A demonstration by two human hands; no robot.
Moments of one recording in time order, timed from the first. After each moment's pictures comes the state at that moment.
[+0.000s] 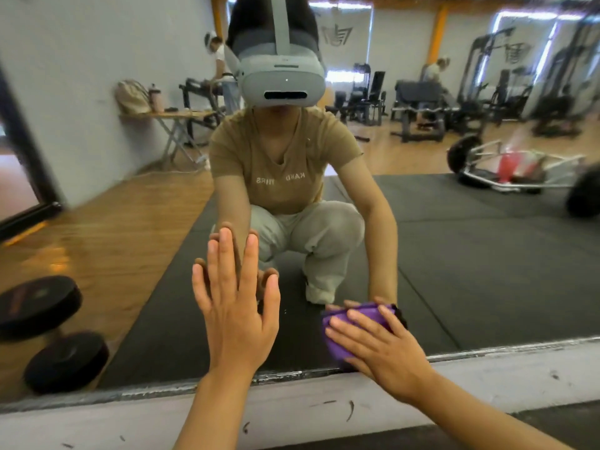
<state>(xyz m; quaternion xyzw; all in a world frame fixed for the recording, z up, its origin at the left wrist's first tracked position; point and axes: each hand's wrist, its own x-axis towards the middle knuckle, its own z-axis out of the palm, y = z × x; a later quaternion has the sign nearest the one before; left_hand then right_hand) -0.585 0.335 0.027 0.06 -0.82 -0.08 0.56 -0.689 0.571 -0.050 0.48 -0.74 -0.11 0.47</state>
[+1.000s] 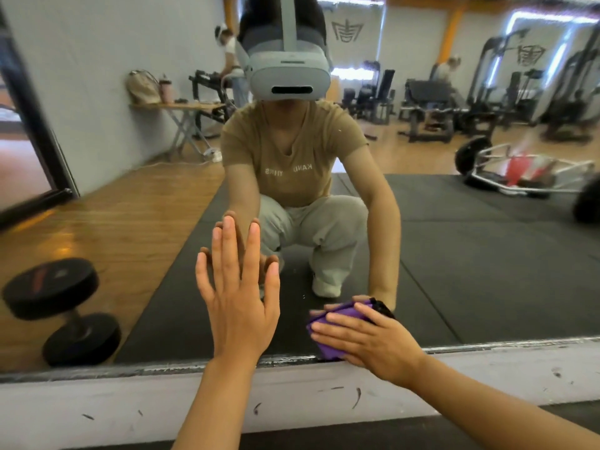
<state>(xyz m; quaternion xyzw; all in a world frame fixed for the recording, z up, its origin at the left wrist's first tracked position) -0.568 0.318 0.027 0.09 -0.82 -0.08 0.56 -0.685 0.549 -0.047 0.55 -0.68 -0.21 0.44</state>
